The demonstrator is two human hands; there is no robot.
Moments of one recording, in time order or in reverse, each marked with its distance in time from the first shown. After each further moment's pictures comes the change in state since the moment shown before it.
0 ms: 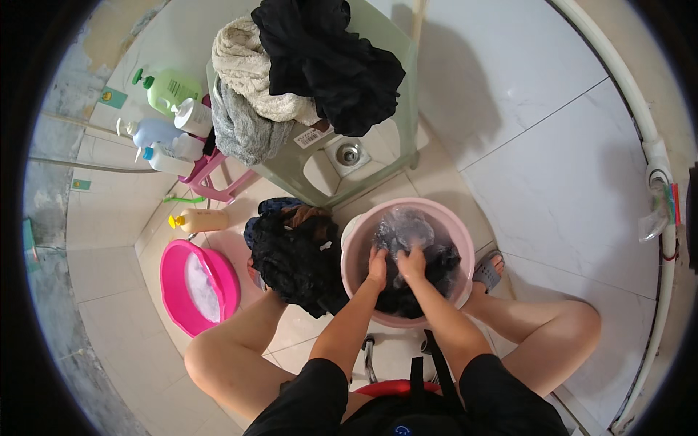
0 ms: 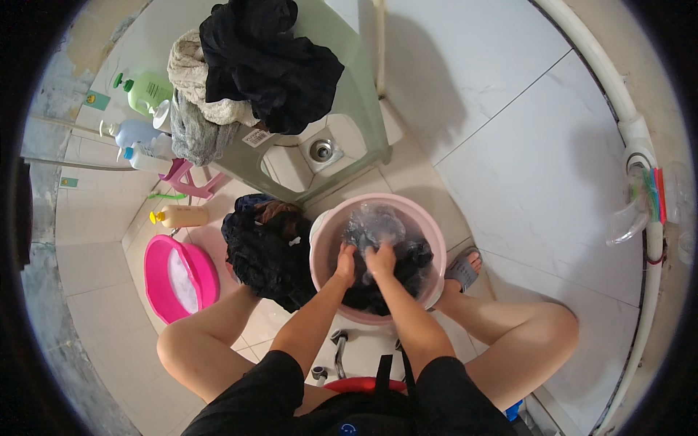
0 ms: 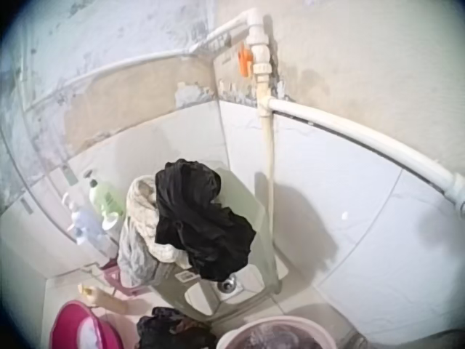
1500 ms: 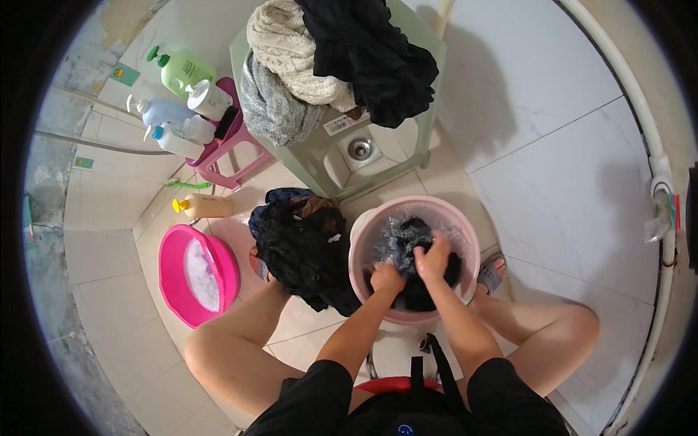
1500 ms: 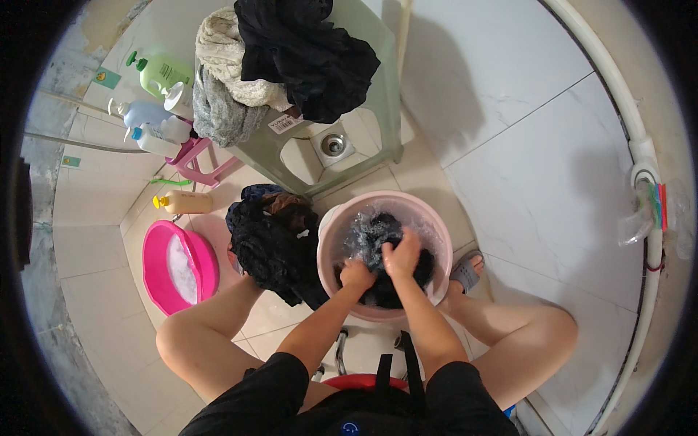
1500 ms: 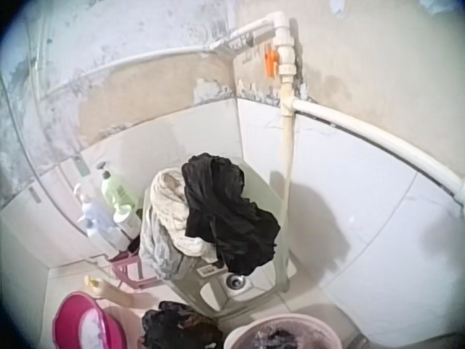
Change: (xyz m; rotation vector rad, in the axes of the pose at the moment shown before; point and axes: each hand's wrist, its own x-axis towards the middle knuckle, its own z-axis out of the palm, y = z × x) left_hand -0.044 0.006 -0.008 1.476 -0.018 0.117; right_hand 0.000 -0.014 -0.041 -0.260 0.062 -0.167
